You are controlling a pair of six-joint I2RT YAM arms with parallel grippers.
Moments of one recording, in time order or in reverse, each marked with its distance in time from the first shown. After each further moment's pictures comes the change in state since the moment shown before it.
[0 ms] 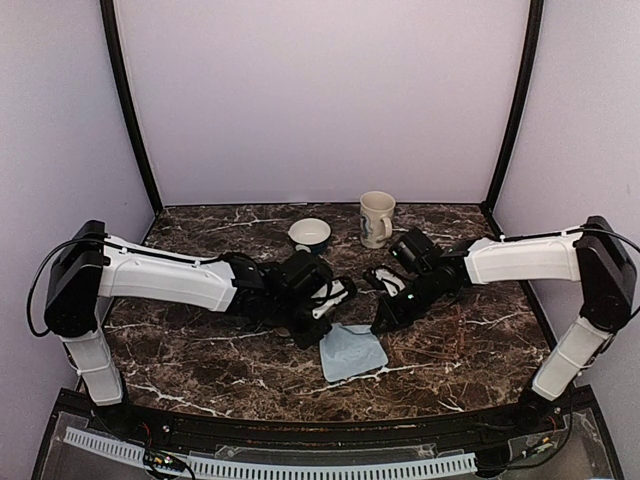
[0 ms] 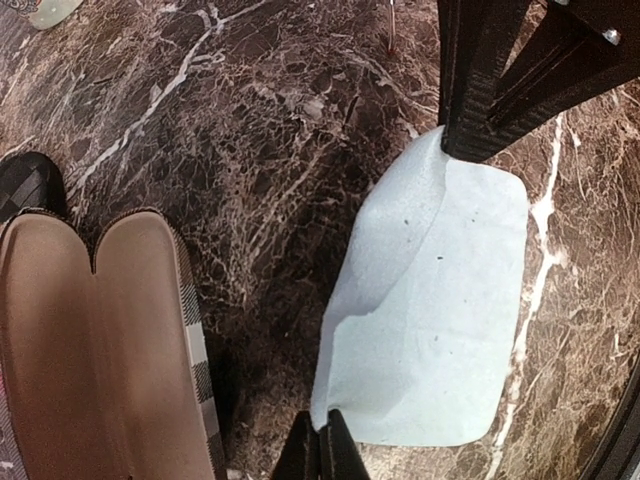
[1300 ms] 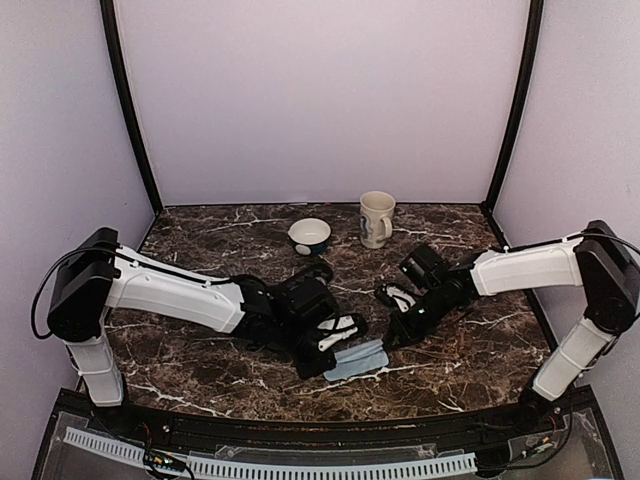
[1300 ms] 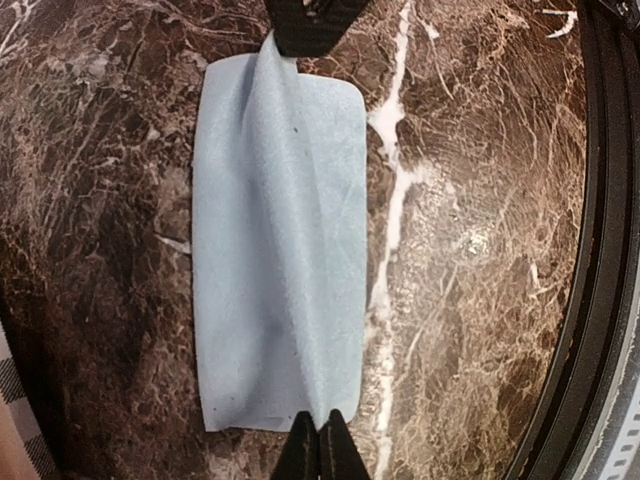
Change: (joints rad) left arm -0.087 0.027 -0.056 0.016 0.176 0.022; right arm -0.024 -0.024 -0.127 0.016 -0.040 -0.003
